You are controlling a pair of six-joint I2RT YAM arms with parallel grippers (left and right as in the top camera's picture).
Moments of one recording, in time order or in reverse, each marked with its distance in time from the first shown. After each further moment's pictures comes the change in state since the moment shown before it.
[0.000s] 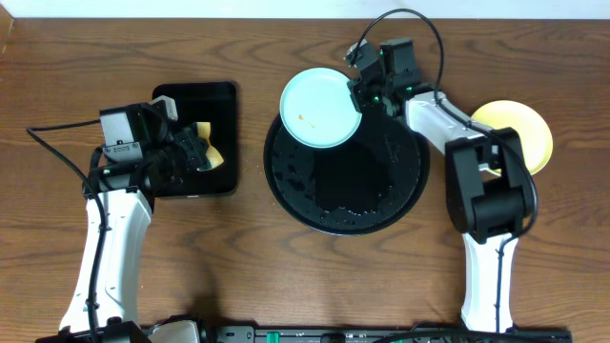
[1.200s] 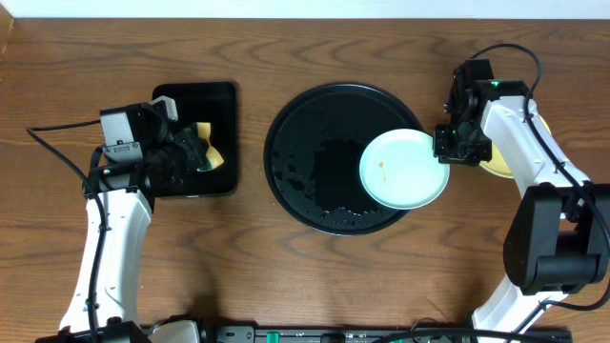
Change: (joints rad) left arm 0.000 0.000 0.000 -0.004 0.000 0.000; right arm -0.208 -0.368 -0.168 -0.939 0.344 0.356
